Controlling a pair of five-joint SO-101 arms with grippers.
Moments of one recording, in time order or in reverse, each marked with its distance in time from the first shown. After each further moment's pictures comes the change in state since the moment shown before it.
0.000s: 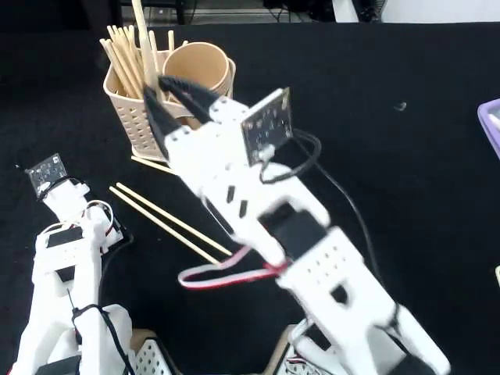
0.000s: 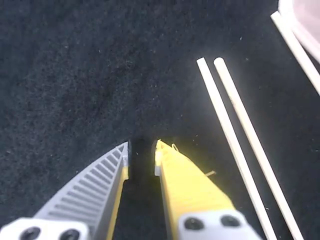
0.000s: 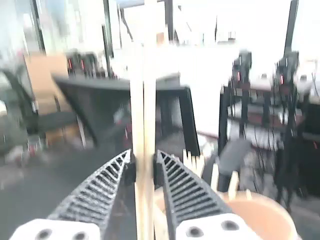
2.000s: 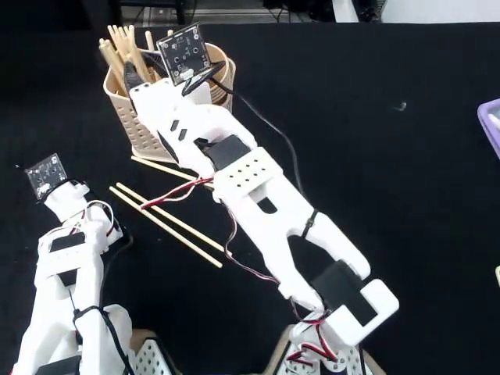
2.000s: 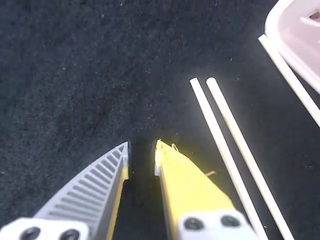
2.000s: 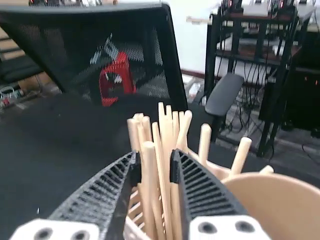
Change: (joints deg) left arm 0.0 0.0 3.0 -8.4 0.0; right arm 3.3 40.8 -25.1 3.1 -0.3
